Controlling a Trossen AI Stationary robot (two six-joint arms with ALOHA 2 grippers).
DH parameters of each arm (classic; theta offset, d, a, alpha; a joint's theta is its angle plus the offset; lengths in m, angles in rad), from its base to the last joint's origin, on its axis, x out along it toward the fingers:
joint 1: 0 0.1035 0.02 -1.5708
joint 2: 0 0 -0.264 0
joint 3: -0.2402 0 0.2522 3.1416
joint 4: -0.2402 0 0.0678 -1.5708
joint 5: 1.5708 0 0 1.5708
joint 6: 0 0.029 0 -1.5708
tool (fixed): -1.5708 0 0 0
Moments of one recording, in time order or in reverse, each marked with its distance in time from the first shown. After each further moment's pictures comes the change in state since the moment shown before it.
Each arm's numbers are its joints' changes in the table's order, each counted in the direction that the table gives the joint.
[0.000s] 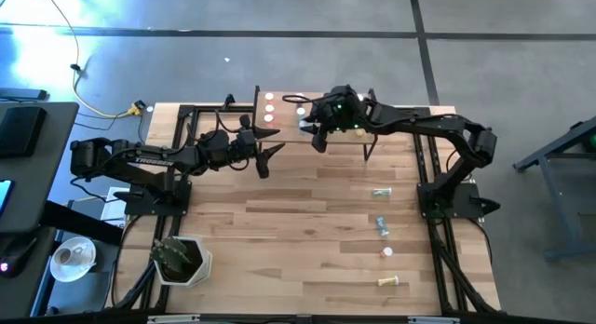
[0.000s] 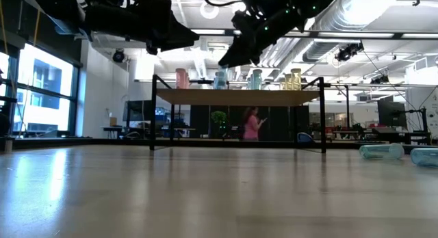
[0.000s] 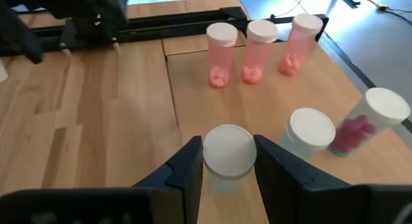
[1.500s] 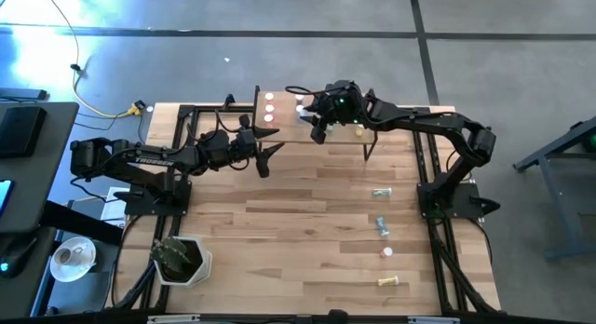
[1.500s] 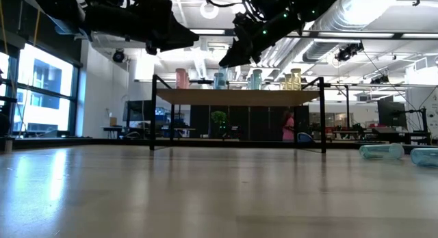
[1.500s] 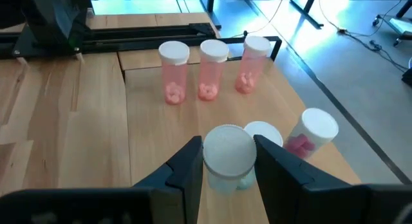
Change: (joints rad) left arm 0.000 0.000 0.000 0.000 0.015 0.000; right arm -0.044 0.012 0.001 0.083 -0.058 -0.061
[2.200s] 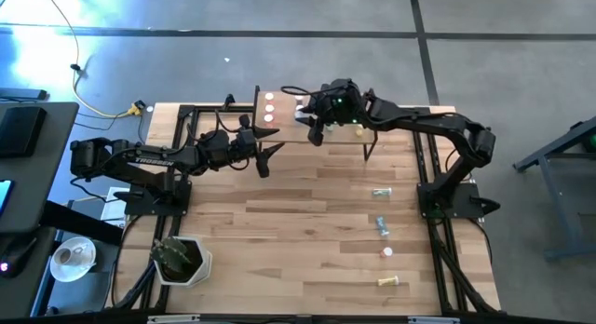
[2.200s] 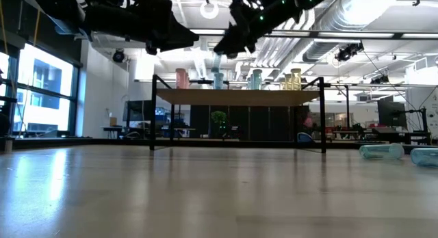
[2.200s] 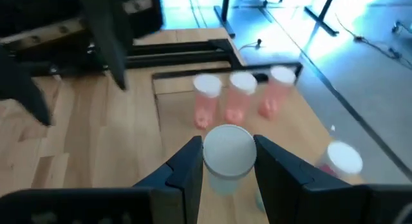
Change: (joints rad) left arm 0.000 0.000 0.000 0.000 0.000 0.000; right arm 0.049 -0.001 -0.083 -0.071 0.021 0.033
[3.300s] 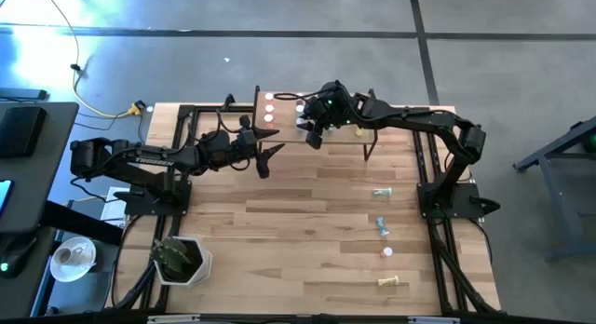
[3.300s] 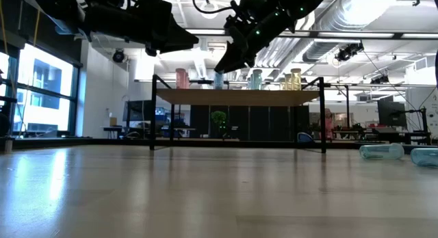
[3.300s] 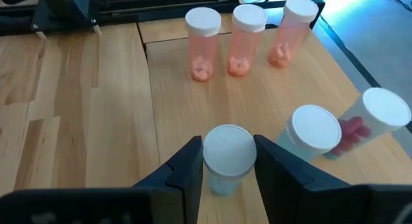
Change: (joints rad) left arm 0.000 0.000 0.000 -0.024 0.000 0.000; right arm -0.014 0.082 -0.042 -0.120 0.005 0.000
